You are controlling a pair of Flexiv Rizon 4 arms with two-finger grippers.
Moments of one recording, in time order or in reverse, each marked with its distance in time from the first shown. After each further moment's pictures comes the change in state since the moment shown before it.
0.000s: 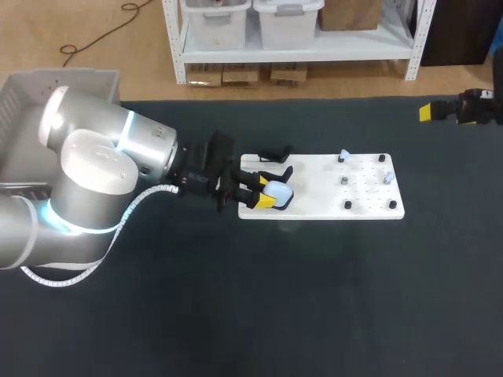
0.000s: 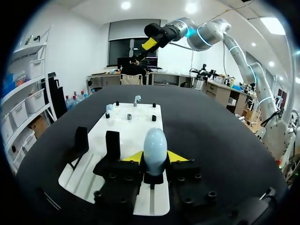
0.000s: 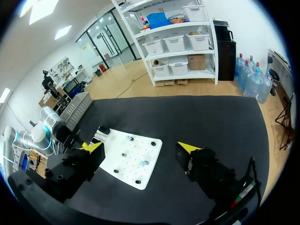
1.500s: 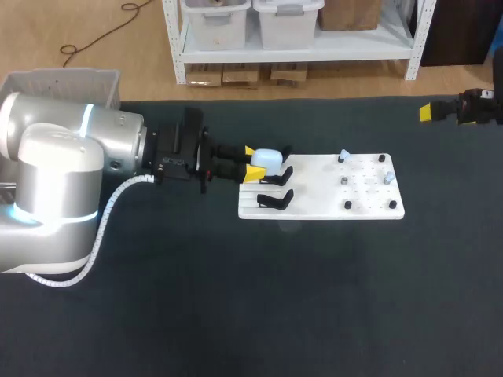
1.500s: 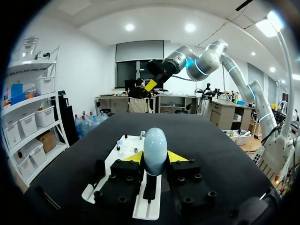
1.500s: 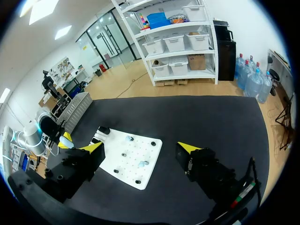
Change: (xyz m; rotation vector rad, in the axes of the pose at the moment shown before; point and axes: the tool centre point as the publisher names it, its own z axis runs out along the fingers) left arm -0.065 -0.011 -0.050 -0.085 -0.205 0.012; right arm 0.000 0.000 0.000 0.000 0.000 0.000
